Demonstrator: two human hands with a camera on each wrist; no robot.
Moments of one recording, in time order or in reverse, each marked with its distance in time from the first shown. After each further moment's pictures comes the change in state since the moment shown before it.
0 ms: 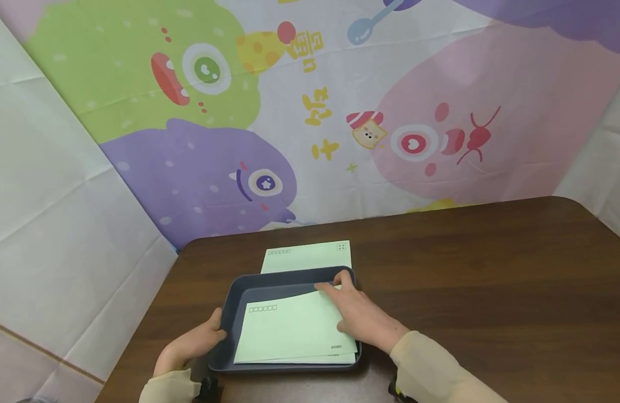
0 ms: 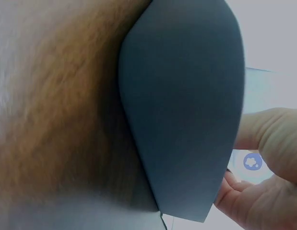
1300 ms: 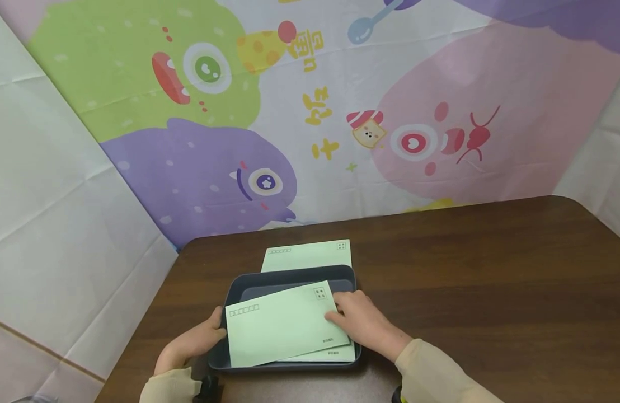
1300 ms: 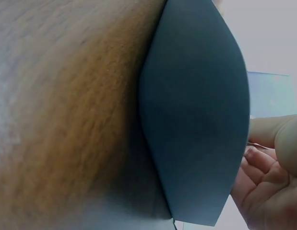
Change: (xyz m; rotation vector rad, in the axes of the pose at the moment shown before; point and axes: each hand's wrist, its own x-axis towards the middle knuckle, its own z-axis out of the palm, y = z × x) left_hand -0.002 0.002 0.000 0.022 0.004 0.010; right_hand -0.004 -0.002 0.005 0.111 0.075 0.097
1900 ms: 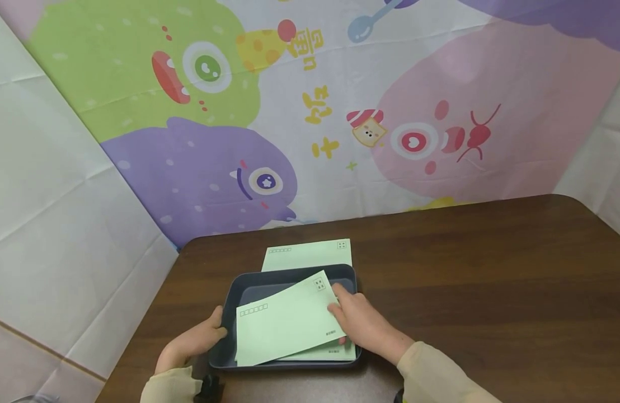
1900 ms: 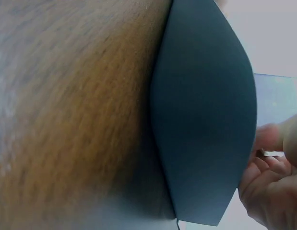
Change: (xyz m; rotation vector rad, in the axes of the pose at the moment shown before) left_hand -0.001 -0.001 0.001 0.002 0.009 -0.007; right_hand -0.008 0.000 0.003 0.152 -0.051 0.008
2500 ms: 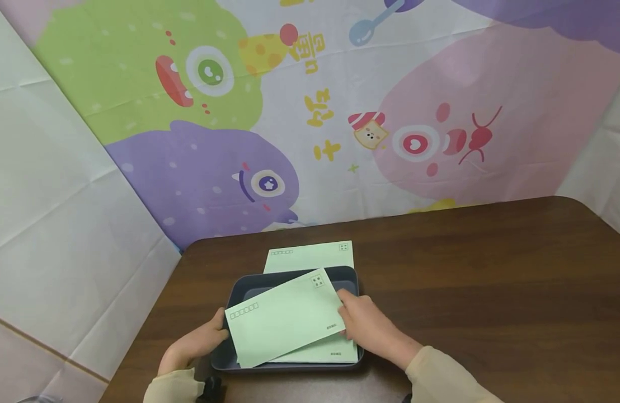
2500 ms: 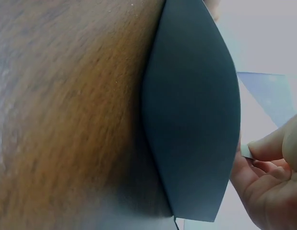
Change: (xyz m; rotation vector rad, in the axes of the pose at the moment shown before) left_hand 0.001 0.000 0.000 0.009 0.017 0.023; right_hand -0.005 -0.001 -0.005 -0.039 0.050 -0.028
